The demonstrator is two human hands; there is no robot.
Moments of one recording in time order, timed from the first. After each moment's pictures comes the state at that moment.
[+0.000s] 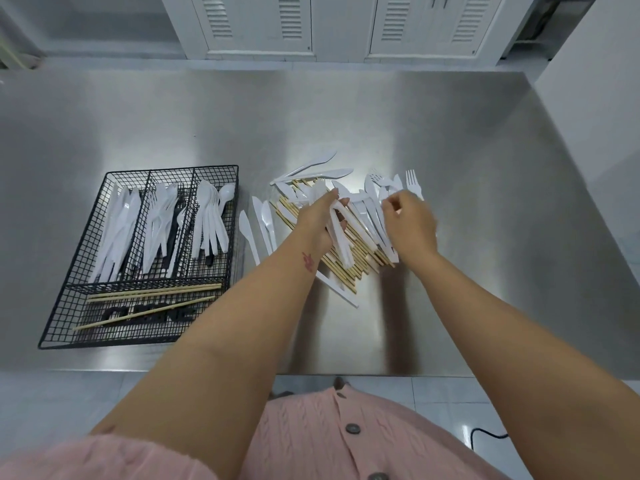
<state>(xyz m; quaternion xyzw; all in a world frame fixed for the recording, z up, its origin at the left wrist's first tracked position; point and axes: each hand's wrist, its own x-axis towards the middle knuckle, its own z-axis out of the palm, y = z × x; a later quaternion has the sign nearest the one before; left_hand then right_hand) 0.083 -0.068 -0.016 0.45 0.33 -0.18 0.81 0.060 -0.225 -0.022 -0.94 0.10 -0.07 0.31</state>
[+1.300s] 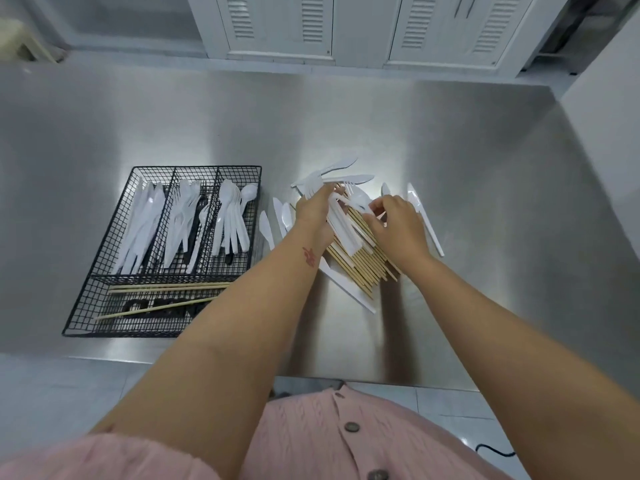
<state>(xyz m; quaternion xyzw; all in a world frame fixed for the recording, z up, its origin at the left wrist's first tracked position) 0.102 -0.043 -0.013 0.41 0.34 -0.11 0.84 0.073 -0.188 -0.022 -0.95 -0.02 -0.02 0.30</state>
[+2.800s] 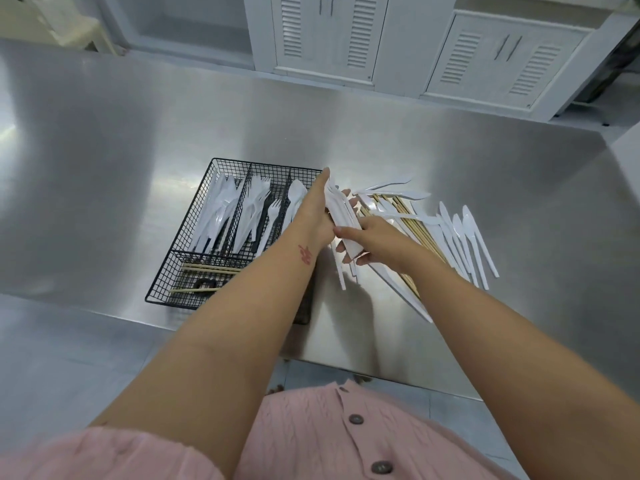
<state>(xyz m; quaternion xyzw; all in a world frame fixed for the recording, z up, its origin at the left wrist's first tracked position) 0.074 0.067 0.016 0.38 0.28 -0.11 0.88 0.051 -0.061 0.019 -0.78 -0.03 0.32 0.53</state>
